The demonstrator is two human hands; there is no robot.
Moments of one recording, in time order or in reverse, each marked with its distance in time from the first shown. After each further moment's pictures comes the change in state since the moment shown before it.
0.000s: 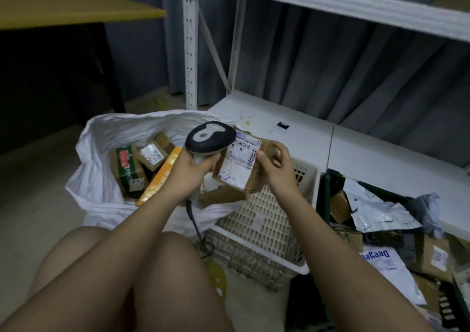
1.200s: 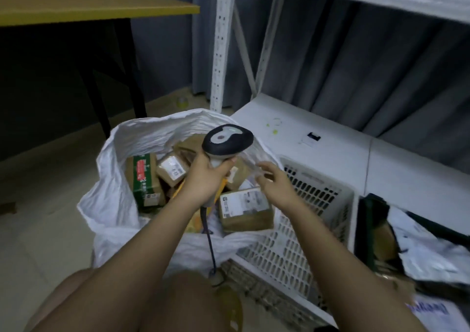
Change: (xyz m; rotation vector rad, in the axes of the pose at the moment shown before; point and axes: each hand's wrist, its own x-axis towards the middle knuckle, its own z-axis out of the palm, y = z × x) left_hand 0.071 -0.022 -0.012 -0.014 0.039 -0.038; right_hand 0.089 0.051 0.068 -0.394 -0.279 0.018
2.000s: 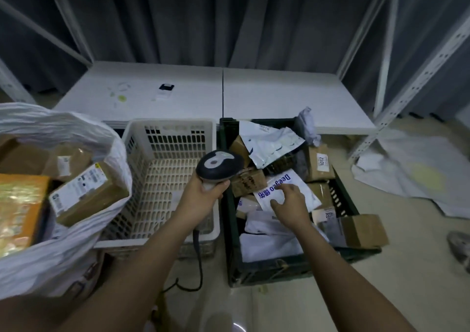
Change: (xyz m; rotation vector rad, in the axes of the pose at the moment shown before) left_hand -0.154 -0.024 0.292 0.033 -0.587 -0.102; right_hand -0.273 0.245 -0.221 -0.367 0.463 0.550
